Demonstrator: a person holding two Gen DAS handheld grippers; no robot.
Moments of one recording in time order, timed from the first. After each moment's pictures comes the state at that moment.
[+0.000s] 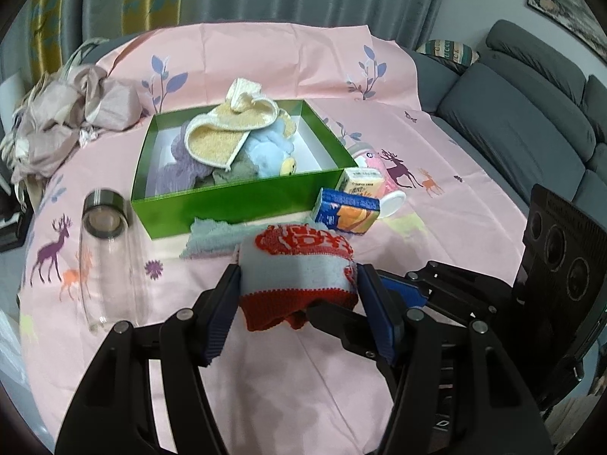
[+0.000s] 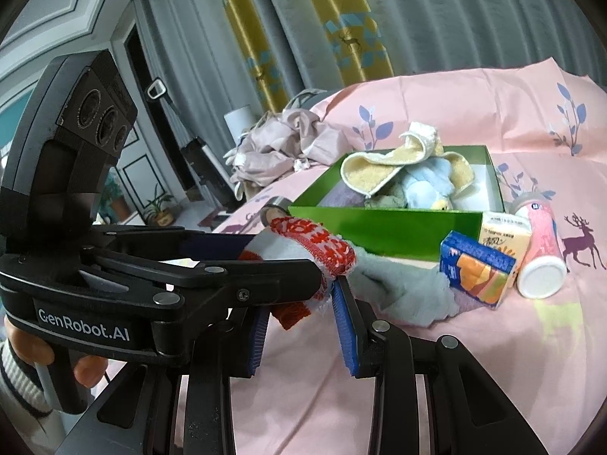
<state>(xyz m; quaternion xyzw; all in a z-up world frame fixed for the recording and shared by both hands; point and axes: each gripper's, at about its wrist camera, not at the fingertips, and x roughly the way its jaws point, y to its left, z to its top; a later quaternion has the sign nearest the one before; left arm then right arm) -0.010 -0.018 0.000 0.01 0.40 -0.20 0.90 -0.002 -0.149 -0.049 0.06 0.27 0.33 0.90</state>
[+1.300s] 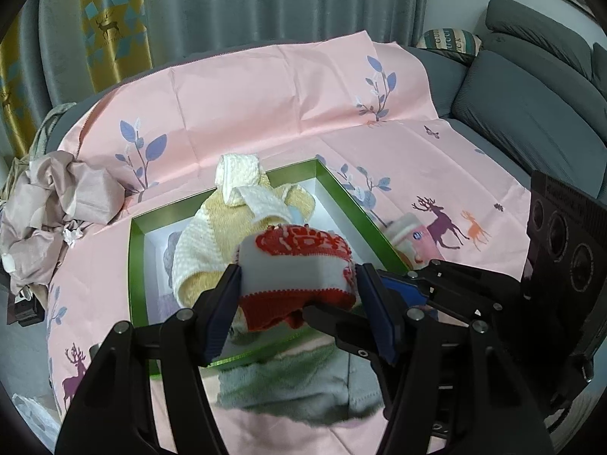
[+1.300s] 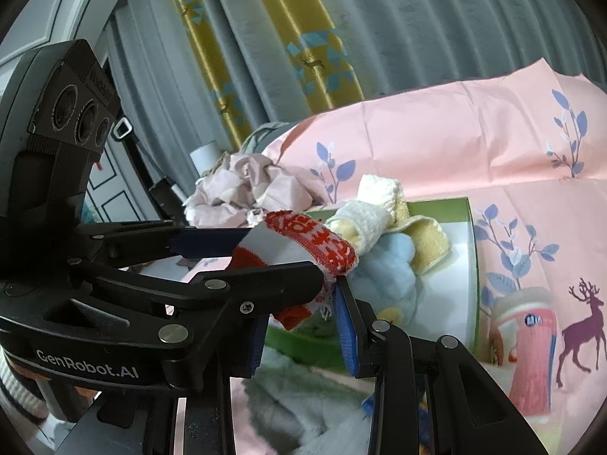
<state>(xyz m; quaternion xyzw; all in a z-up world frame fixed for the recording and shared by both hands) 0.127 -0.051 0.021 0.08 0.37 -0.20 0.90 0.130 -0.173 -0.031 0.10 0.24 0.29 0.92</state>
